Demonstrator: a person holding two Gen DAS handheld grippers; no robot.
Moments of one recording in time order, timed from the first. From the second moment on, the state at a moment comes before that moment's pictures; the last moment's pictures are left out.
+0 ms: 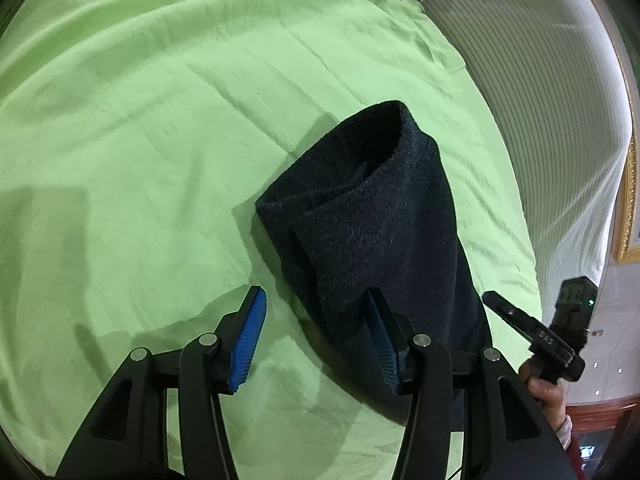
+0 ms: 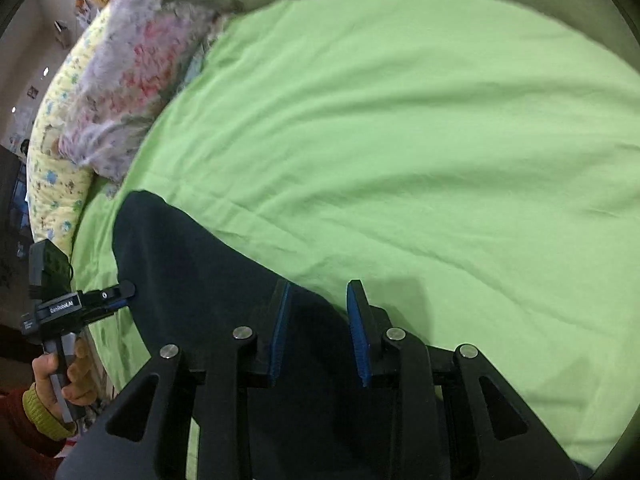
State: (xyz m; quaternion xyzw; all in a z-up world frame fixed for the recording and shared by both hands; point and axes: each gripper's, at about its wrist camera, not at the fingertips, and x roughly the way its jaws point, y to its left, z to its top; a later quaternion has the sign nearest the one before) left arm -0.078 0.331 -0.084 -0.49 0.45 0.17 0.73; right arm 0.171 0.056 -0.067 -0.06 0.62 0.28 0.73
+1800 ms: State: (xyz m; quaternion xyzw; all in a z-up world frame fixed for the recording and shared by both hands) left arm -0.094 0.356 -0.066 -0.38 0.40 0.18 0.81; right arm 0.143 0.129 -0.085 -0.25 0.52 0.30 0.76
